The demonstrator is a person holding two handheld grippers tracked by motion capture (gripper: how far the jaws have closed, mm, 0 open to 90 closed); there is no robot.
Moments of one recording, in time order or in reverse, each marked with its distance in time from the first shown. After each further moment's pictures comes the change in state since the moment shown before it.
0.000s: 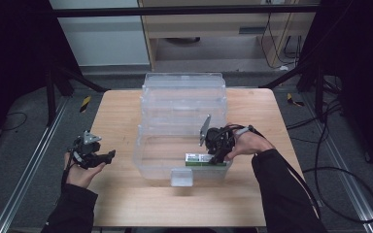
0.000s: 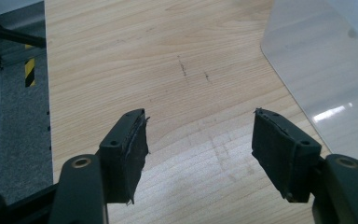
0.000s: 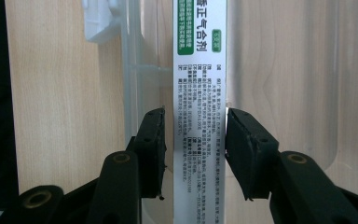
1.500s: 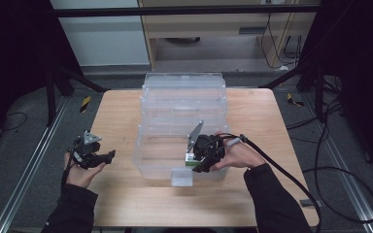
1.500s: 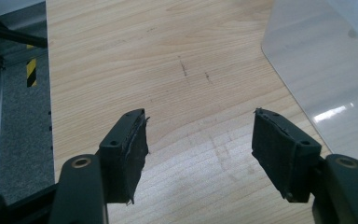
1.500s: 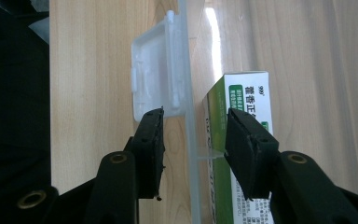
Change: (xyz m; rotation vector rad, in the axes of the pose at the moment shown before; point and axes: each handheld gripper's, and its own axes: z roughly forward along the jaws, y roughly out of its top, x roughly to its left) left arm -0.001 0.000 0.000 0.001 0.005 0.002; right arm 0.036 0.029 0.003 -0.140 -0.015 0.023
